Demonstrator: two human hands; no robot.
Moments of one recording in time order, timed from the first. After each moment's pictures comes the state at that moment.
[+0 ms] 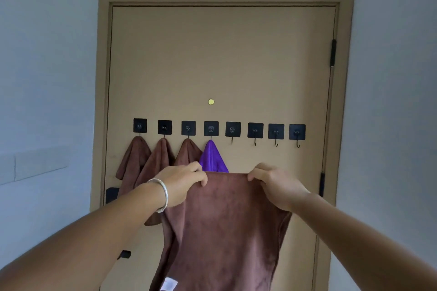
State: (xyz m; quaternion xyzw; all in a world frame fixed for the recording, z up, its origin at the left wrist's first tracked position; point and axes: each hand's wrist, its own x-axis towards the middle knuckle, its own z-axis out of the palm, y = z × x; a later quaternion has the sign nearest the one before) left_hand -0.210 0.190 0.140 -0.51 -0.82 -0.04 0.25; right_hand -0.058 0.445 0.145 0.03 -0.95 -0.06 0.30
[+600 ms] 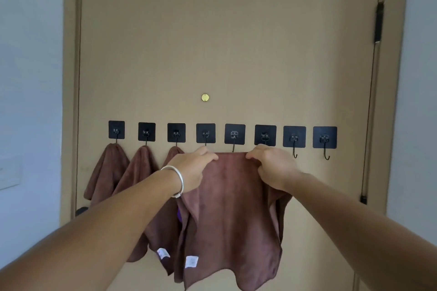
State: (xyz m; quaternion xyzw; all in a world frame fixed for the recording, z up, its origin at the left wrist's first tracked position) left_hand -0.359 0.340 0.173 -0.45 -0.85 -0.09 0.25; right_hand -0.232 0.558 0.189 -0.01 -0.94 -0.06 0.33
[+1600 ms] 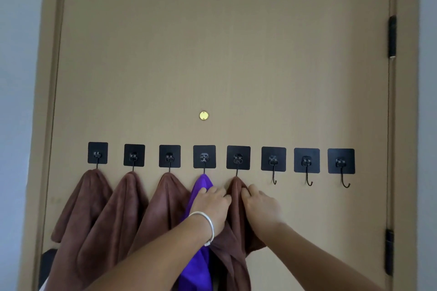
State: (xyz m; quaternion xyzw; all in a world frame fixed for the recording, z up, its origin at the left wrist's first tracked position) left_hand -0.408 0.428 0.135 -0.42 -0.85 0.02 0.31; right_hand -0.329 0.554 0.134 -0.15 -0.94 -0.14 0.27
